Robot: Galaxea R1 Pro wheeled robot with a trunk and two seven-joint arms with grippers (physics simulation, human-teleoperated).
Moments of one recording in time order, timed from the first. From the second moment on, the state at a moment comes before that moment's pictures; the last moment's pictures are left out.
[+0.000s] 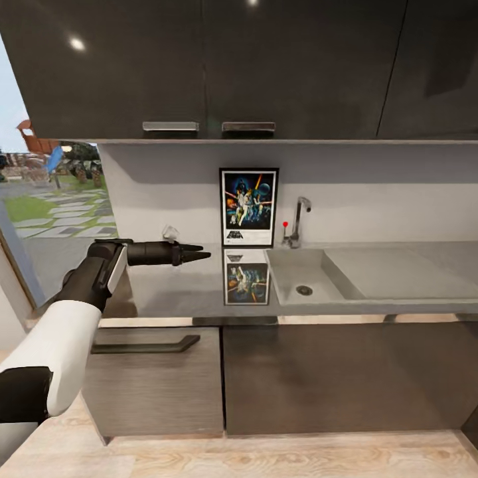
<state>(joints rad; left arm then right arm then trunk) -1.13 0.13 0.00 -0.84 0.00 0.63 -1.33 -0.09 -0.10 0.00 -0.36 0.02 -0.53 0.00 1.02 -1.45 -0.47</state>
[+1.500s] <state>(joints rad) -1.13 0.00 -0.01 -0.85 0.00 0.63 -1.07 -0.07 -0.12 0.00 -0.18 0.02 -0.58 -0.01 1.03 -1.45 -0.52</state>
